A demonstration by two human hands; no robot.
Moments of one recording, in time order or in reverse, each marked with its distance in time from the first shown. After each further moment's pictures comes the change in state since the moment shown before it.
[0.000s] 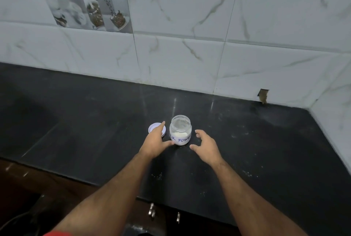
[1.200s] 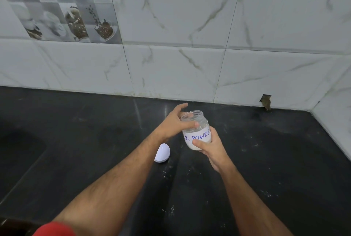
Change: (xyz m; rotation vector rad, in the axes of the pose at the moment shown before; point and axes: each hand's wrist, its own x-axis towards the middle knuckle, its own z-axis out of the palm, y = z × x) left_hand 0.116 0.075 -0.048 -0.495 -0.312 0.206; right_hand 0.057 -0.040 -0.001 0.890 0.017 -0.012
